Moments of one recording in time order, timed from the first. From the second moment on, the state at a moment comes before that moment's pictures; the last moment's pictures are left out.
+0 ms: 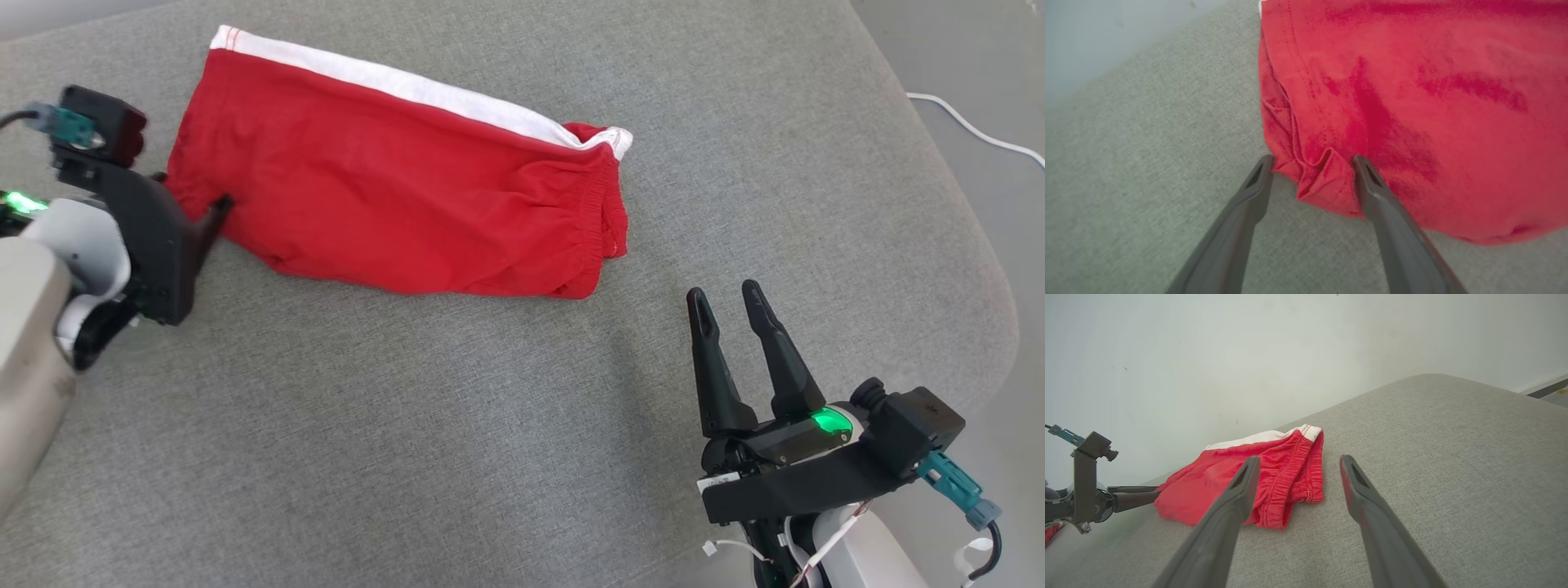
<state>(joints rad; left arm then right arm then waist) -1.13 0.58 -0.93 0.74 -0.85 -0.13 0.27 -0.25 -0.08 0.27 0.08 0.50 0.13 -0.26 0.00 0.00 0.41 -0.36</state>
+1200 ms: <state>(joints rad) -0.77 0.60 -0.86 0.37 -0.98 0.05 -0.05 -0.15 -0.07 0.13 0.12 0.49 0.13 -0.26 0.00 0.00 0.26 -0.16</state>
